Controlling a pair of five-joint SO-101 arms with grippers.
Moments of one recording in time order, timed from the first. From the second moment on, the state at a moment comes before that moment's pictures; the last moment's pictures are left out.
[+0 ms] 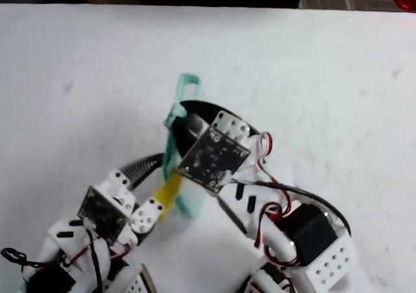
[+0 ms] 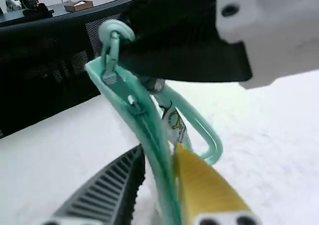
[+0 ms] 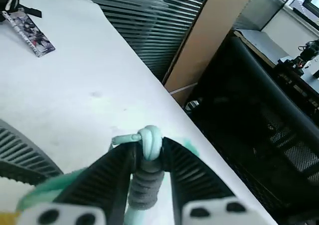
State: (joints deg) left arm 32.0 -104.6 63.3 64.2 -4.6; right arm -41.5 -58.9 28.9 51.5 30.2
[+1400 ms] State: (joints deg) left arm 32.6 -104.6 64.4 62.7 -6.5; right arm -16.2 -52.7 40.6 29.5 46.4
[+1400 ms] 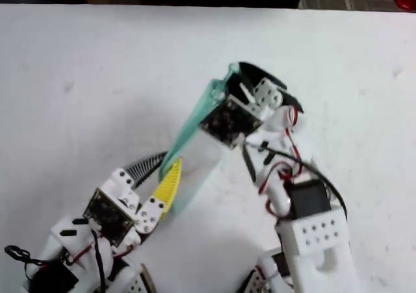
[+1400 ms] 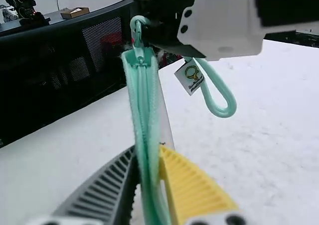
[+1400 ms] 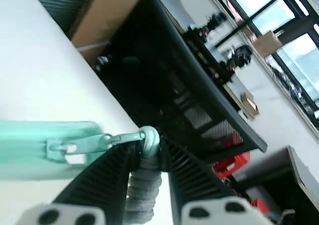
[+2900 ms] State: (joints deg) left arm 32.8 -104.6 64.6 63.1 -6.6; right arm -27.4 -40.3 -12.1 94.4 22.0
